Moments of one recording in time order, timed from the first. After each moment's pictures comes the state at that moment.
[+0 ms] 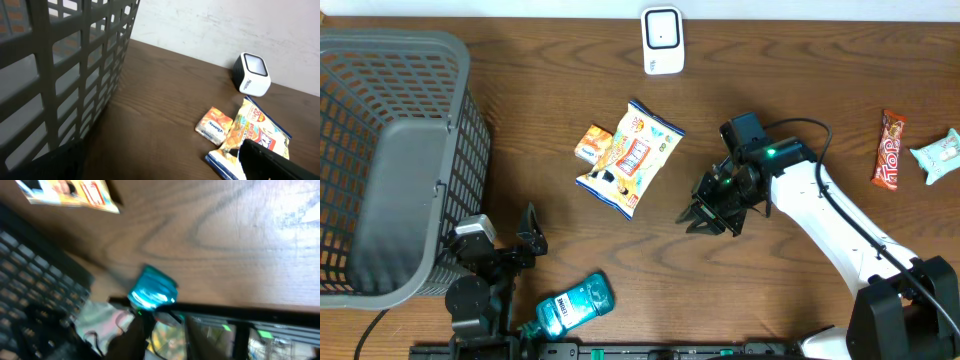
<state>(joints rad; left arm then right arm) 0.10 0.04 0.07 -0.22 0.07 -0.27 0.40 1.61 1.13 -1.01 -0.69 0.96</state>
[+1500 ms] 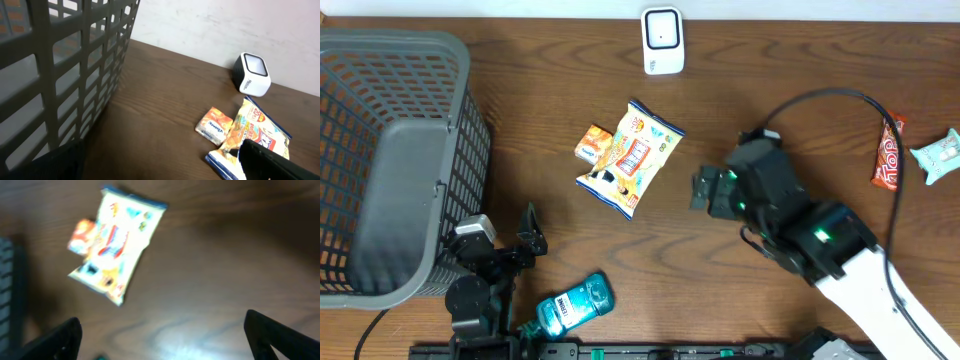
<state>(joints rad) 0.10 0.04 0.07 -0.22 0.07 -0.27 0.62 1.18 1.13 -0.87 0.17 0.74</state>
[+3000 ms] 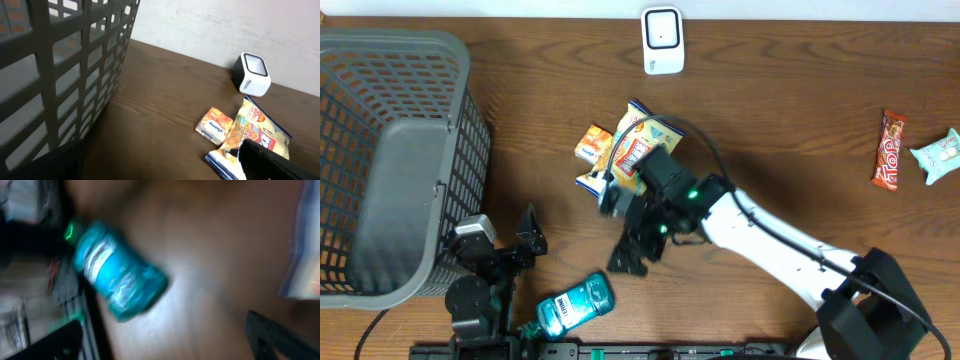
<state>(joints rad) 0.10 0.04 0.07 -0.22 0.07 -0.27 0.81 1.68 1.12 -0.67 -0.61 -0.26</state>
